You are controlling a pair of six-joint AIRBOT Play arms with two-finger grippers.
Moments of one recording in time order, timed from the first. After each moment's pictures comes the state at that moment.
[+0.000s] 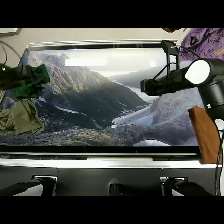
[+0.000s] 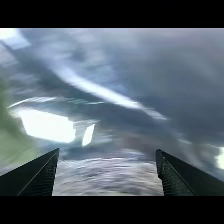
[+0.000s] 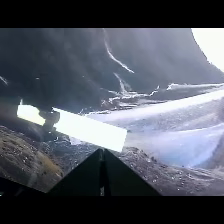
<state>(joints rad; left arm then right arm) 0.00 -1.33 1.79 1.59 -1.60 -1.79 0.25 -1.24 1.51 -1.32 1.28 1.67</state>
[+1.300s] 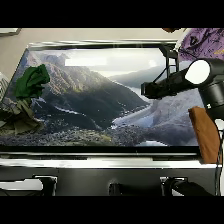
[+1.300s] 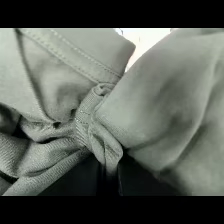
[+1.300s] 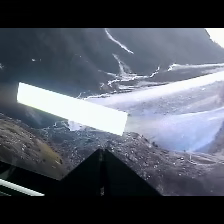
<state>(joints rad) 0.55 -1.56 1.12 1.61 -0.78 -1.82 0.25 -1.24 1.51 -1.32 1.35 1.69</state>
